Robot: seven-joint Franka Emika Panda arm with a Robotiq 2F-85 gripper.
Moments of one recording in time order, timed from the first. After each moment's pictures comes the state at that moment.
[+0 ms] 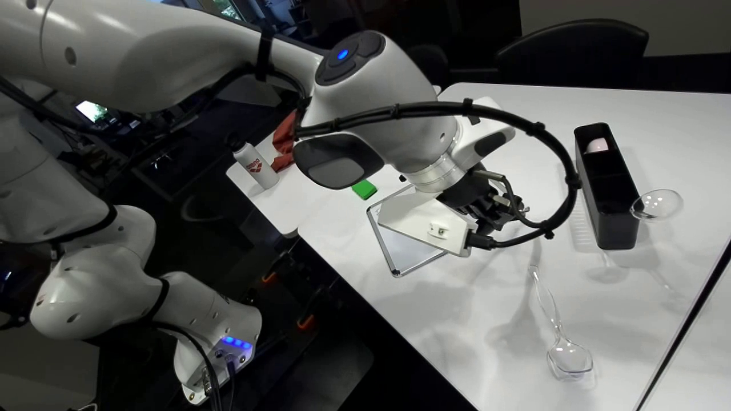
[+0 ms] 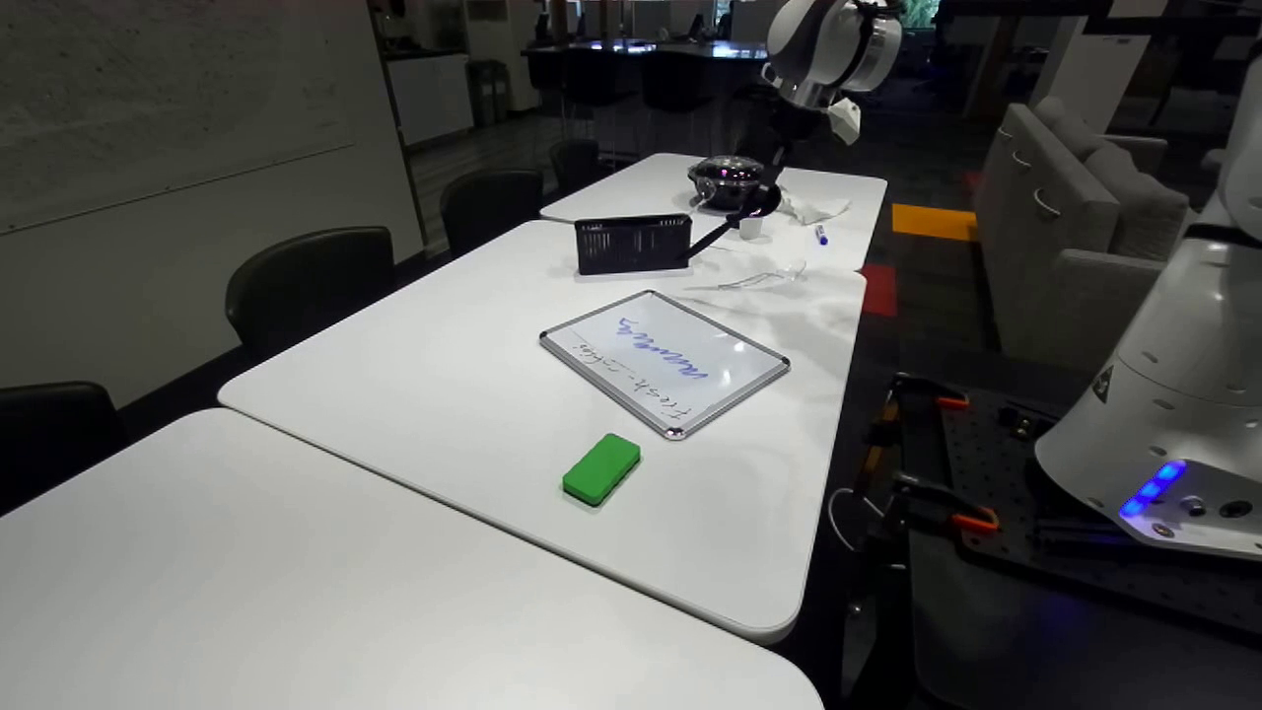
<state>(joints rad) -0.52 0.27 -0.23 -2.17 0.36 2.72 -1.10</state>
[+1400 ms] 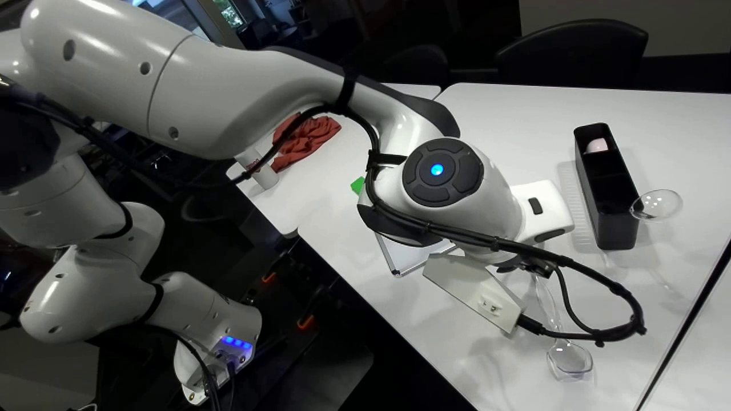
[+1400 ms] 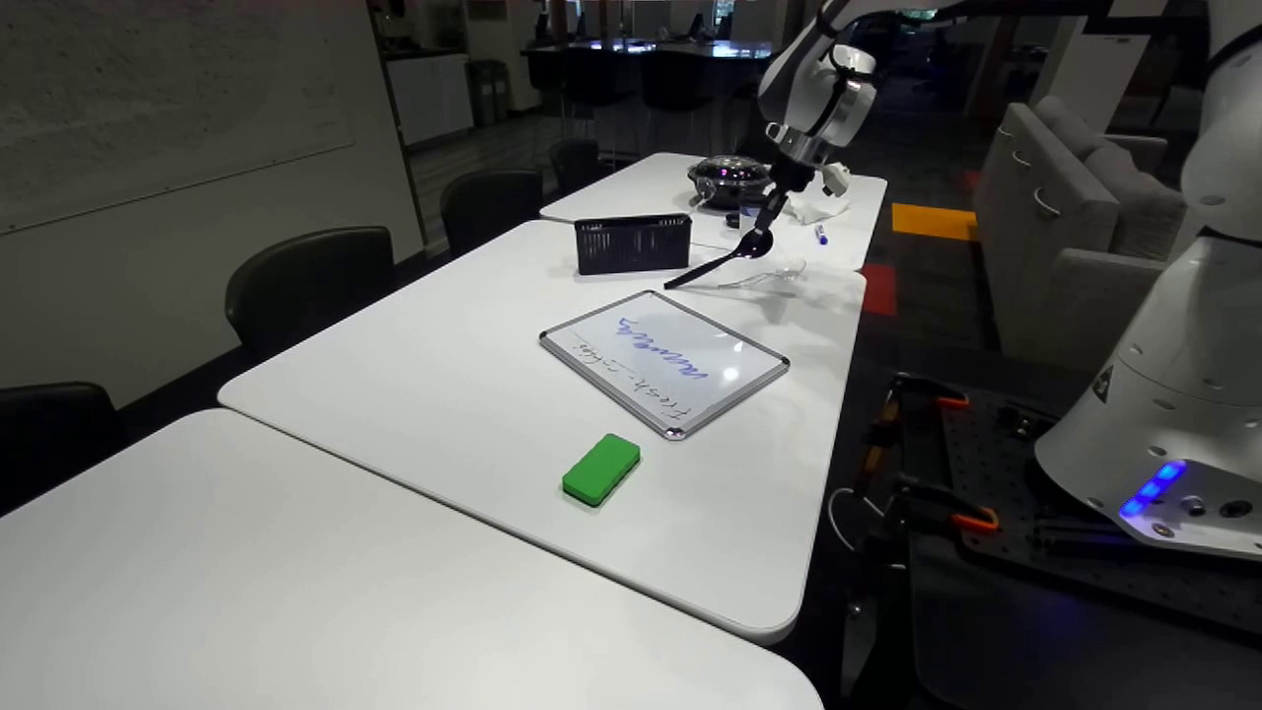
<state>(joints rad) -0.77 0.55 -0.04 -1.98 0.63 2.67 -1.31</state>
